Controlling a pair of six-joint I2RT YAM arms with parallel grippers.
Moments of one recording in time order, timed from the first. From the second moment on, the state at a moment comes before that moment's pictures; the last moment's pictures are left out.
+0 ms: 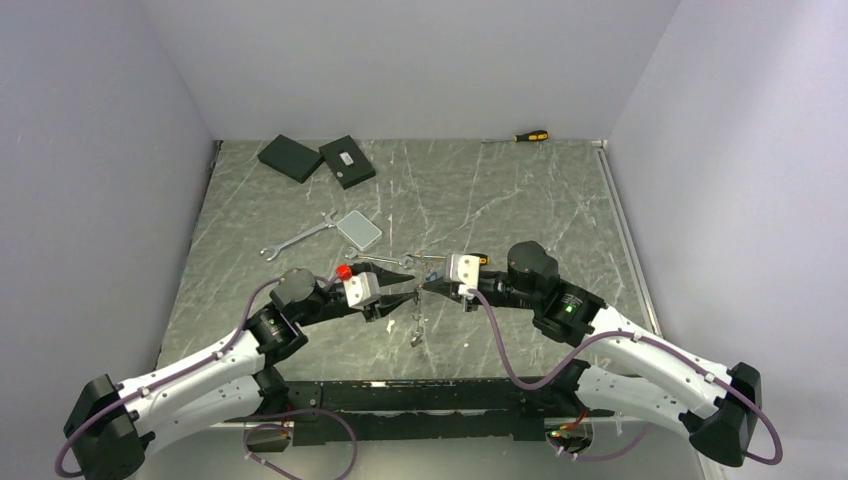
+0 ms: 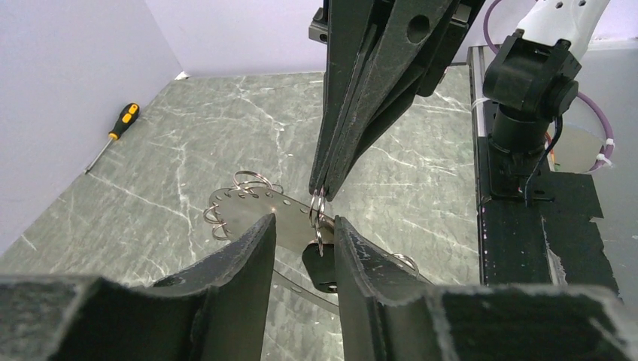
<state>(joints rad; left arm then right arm) -0.85 0.80 0.43 0.46 0.46 0.17 0.89 0.87 0.72 -0.06 -0.48 -0.44</state>
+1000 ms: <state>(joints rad) -0.85 0.88 0.44 0.48 0.48 0.17 0.89 0.87 0.72 -0.06 -0.48 -0.44</state>
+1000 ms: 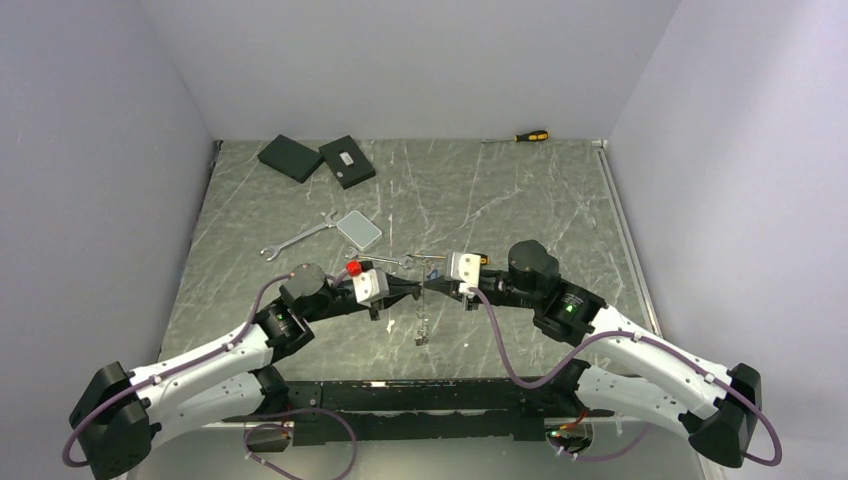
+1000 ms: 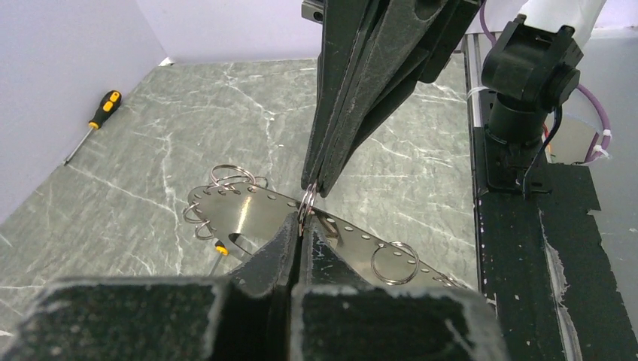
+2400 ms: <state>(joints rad) -0.85 1.00 0.82 -0.33 0.40 0.34 0.93 1.04 0.85 -0.19 -0.43 -0.50</state>
